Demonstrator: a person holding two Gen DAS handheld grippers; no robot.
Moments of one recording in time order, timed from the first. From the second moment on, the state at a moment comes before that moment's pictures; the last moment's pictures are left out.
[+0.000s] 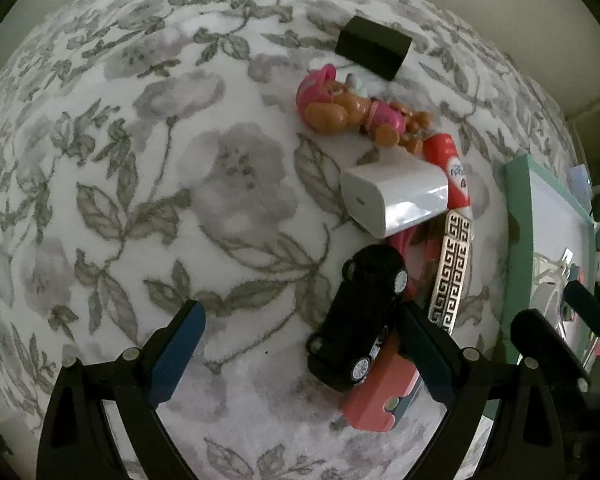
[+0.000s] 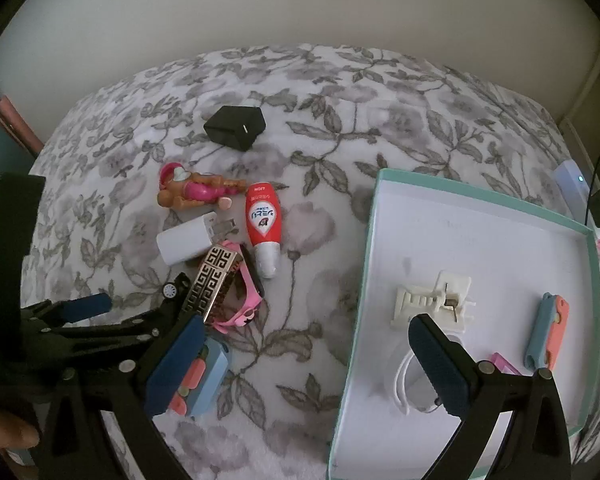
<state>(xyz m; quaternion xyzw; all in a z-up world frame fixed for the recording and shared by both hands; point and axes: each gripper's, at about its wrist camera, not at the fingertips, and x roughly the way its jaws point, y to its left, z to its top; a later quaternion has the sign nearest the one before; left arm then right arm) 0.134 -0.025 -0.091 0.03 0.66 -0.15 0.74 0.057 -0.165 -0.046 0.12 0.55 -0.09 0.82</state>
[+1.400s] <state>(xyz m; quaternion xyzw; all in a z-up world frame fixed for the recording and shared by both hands) 0.085 0.006 -0.092 0.06 0.65 -0.13 0.75 0.048 -0.146 -0.056 0.11 0.55 -0.03 0.82</state>
